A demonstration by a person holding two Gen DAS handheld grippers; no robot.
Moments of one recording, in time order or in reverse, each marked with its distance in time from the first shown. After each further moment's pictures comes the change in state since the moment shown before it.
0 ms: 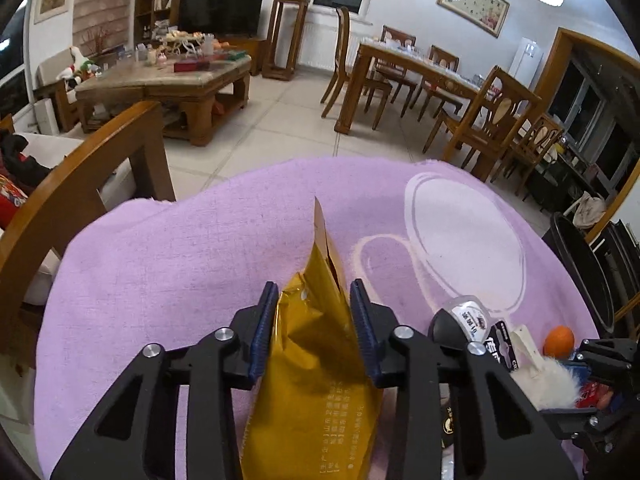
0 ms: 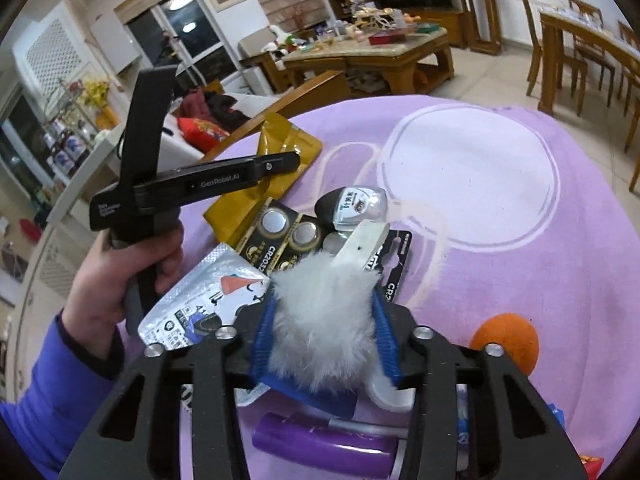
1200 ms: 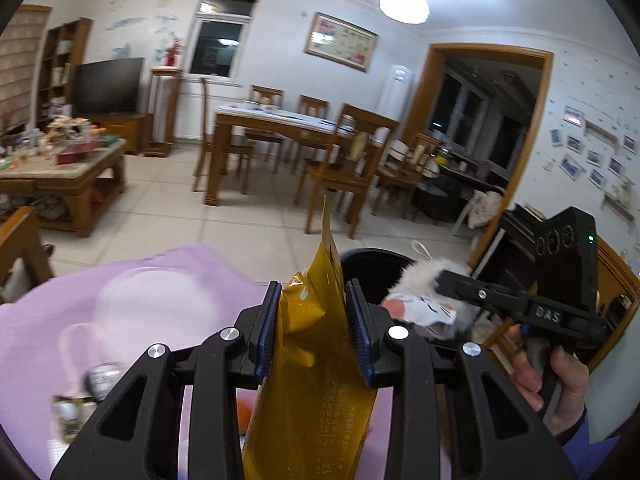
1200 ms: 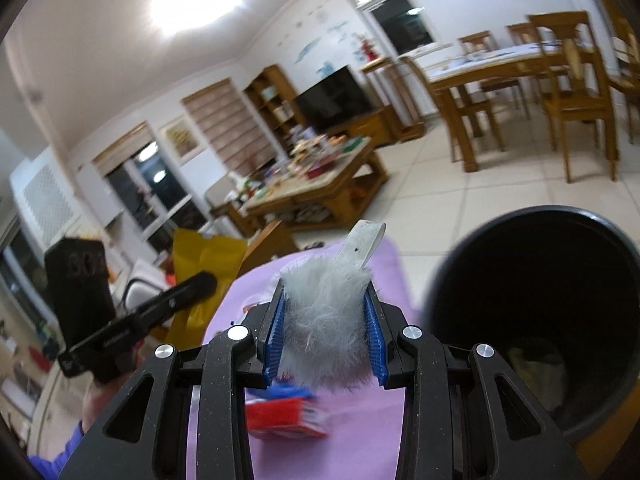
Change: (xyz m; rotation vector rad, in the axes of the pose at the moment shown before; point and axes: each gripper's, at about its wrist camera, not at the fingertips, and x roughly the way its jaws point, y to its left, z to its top) left arm -0.069 -0.260 0.010 0.222 -0.218 -0.377; right arm -0.272 -0.195 -0.094 0.320 -0.515 -0.053
